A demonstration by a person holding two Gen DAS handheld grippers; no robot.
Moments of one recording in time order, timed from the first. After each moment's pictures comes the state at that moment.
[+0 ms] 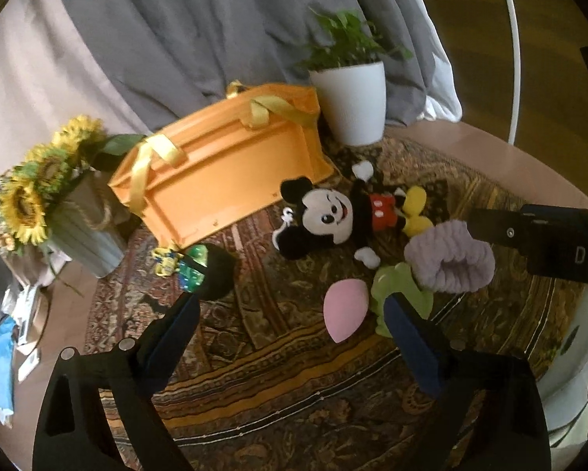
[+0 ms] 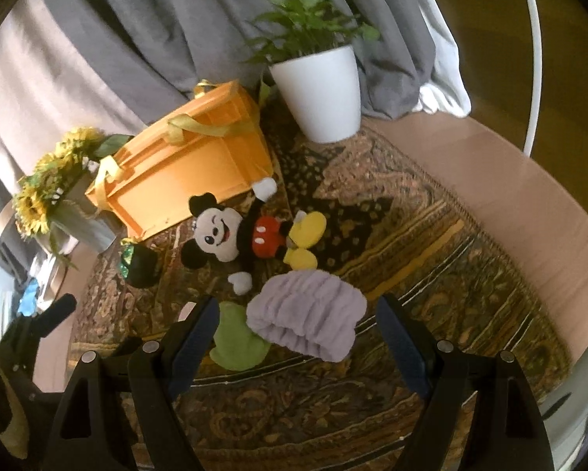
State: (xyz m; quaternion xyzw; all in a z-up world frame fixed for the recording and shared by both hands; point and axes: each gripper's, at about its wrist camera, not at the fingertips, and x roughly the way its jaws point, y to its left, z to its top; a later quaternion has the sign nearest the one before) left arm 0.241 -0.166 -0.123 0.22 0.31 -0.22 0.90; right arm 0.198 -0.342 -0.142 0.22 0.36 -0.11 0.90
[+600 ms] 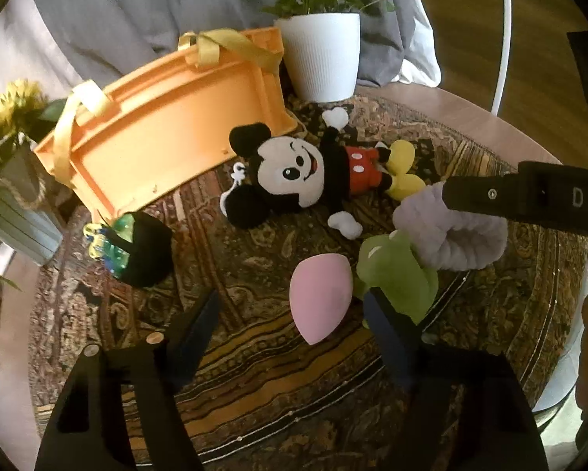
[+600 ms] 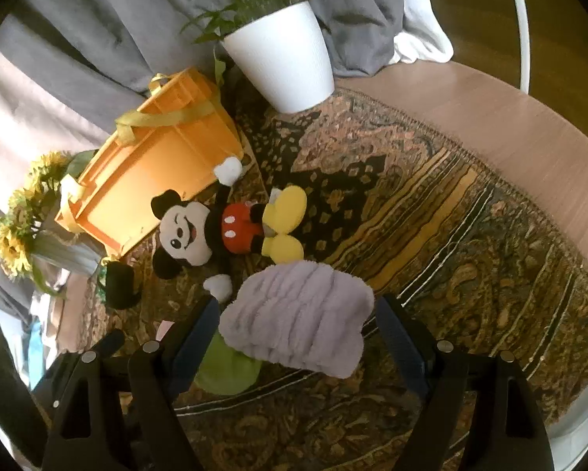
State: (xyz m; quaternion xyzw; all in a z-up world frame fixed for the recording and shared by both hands) left arm 0.278 -0.181 -0.175 0.21 0.37 -0.28 0.86; right arm 0.224 -0.356 -0.183 0.29 0.38 -0.13 0.87
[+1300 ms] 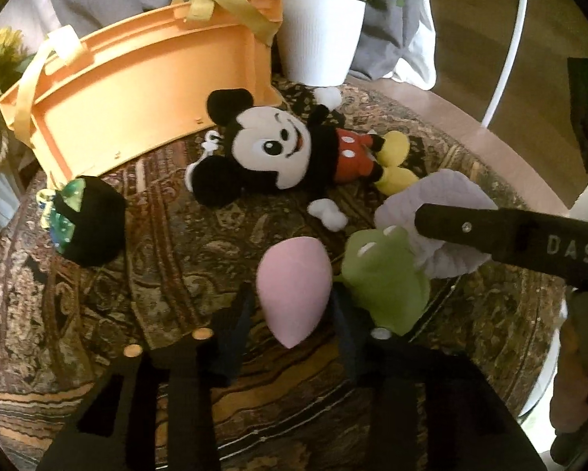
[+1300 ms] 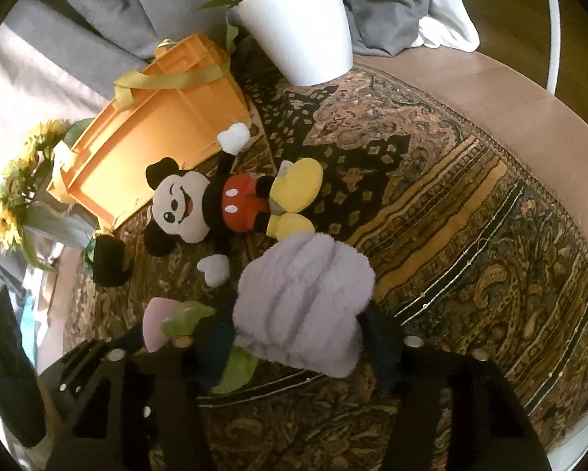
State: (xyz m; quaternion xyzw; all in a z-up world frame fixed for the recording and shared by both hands) left arm 0.295 -0.184 -0.195 0.14 0.42 -0.33 0.84; right arm 0.241 -0.348 -0.193 0.27 0.42 -0.10 0.86
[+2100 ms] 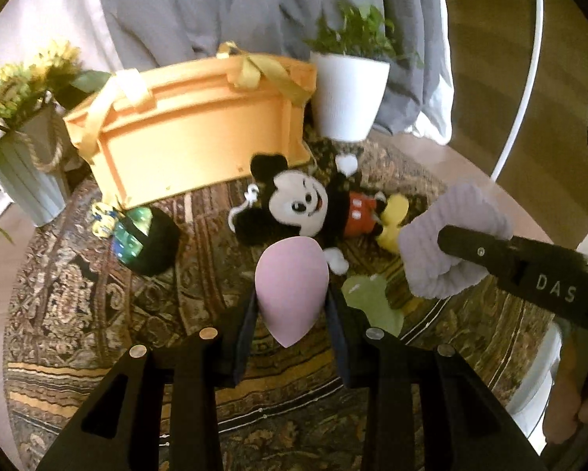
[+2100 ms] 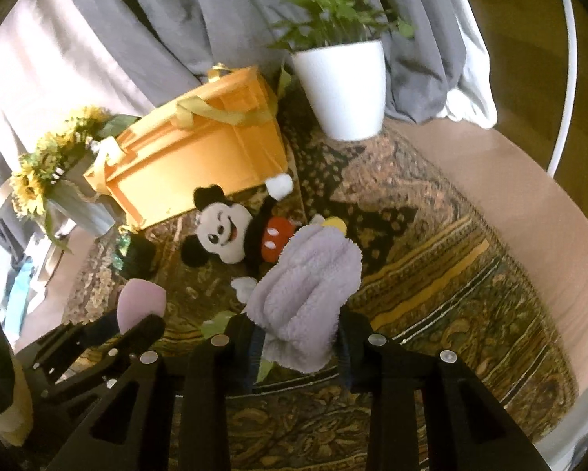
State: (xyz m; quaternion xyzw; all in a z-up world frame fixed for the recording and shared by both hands) left arm 0.270 -0.162 -0.149 0.09 0.37 -0.28 0.88; right arm 0.225 -0.334 -0.143 0.18 0.37 -0.08 0.91
